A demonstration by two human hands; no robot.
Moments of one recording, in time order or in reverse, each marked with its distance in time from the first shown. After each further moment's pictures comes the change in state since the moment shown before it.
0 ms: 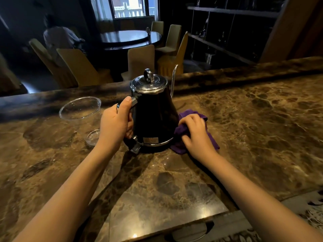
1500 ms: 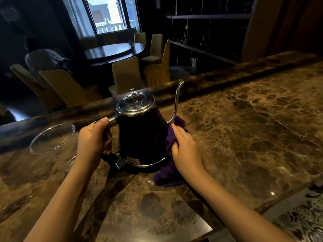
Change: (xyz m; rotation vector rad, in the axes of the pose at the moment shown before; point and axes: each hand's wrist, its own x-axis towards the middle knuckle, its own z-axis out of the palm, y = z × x) left_hand 0.020 0.003 0.011 -0.090 -0.031 -0.056; right_hand -0.006 -0.005 -0.009 0.155 0.134 0.167
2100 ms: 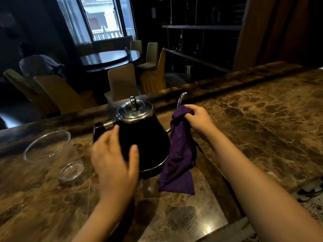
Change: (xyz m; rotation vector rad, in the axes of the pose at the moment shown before) left_hand -0.061 -0.005 0.051 0.821 0.233 0.416; right_hand 0.099 0.016 -0.064 0.345 -0.042 0.245
